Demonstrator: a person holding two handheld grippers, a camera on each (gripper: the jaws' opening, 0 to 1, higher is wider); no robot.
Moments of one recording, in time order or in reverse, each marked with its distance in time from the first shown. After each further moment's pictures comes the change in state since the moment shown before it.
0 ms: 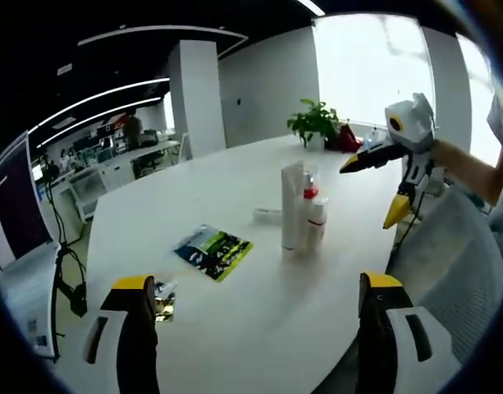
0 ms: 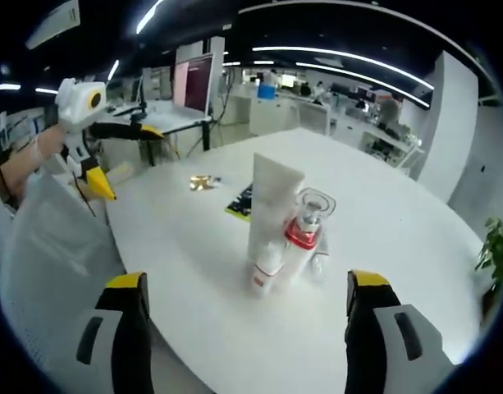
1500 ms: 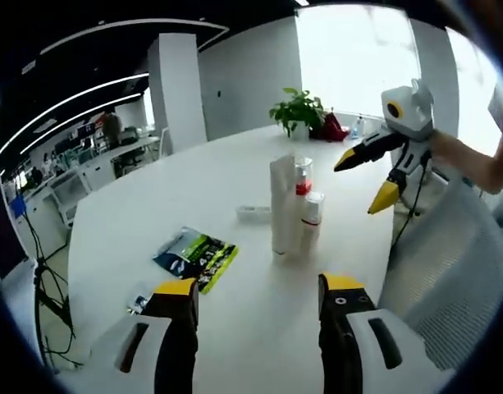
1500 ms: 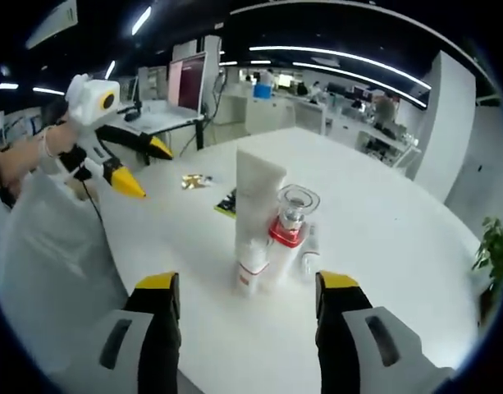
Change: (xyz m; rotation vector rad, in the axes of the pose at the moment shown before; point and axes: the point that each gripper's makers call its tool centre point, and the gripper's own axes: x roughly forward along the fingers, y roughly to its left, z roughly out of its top) left arm 0.036 -0.008 0.004 0.028 0.036 -0.093; right arm -0.004 -0.016 0.002 0.000 -0.006 -0.030
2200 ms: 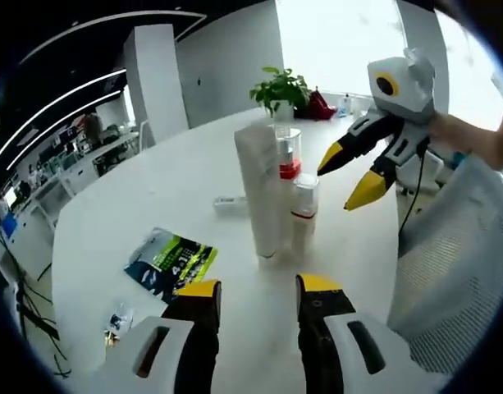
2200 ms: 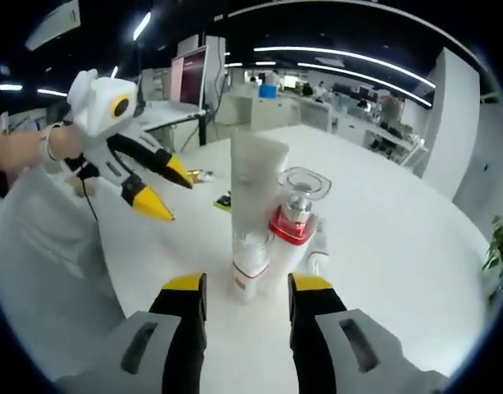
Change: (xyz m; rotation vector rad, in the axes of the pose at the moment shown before) left arm 0.064 -0.025 -0.008 0.098 0.085 -0.065; right arm 0.032 -0.005 -0.016 0.011 -0.004 0.035
